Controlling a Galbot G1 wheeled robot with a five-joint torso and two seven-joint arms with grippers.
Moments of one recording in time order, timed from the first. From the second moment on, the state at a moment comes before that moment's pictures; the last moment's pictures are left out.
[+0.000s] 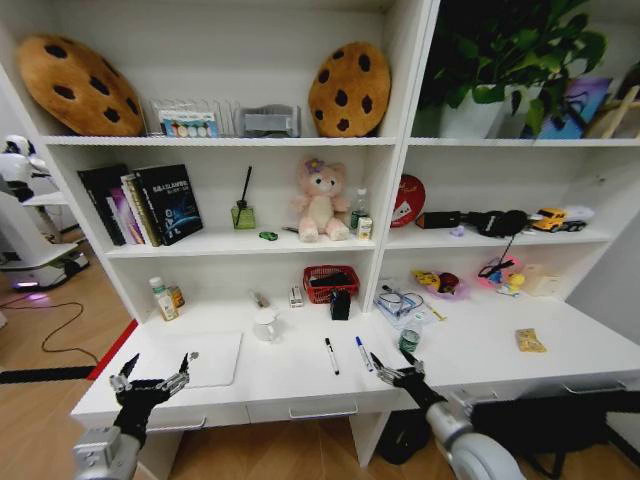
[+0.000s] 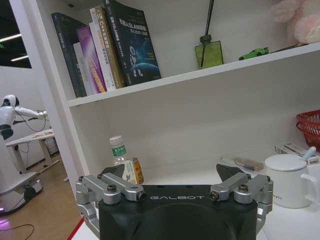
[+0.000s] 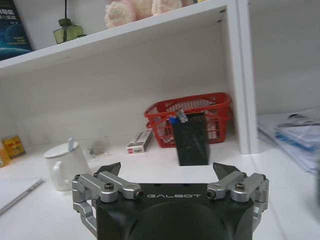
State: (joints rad) left arm 1.93 -1.22 -0.85 -2.42 -0.28 0.22 -0.20; right arm -1.46 0.98 0.37 2.07 0.72 -0.19 0.08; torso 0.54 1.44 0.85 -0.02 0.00
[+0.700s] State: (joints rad) left arm 1.93 -1.22 -0.85 -2.42 -0.28 0.22 -0.20; right arm -0.92 1.15 -0.10 1.72 0.95 -0.37 0.48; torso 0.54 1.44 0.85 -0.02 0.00
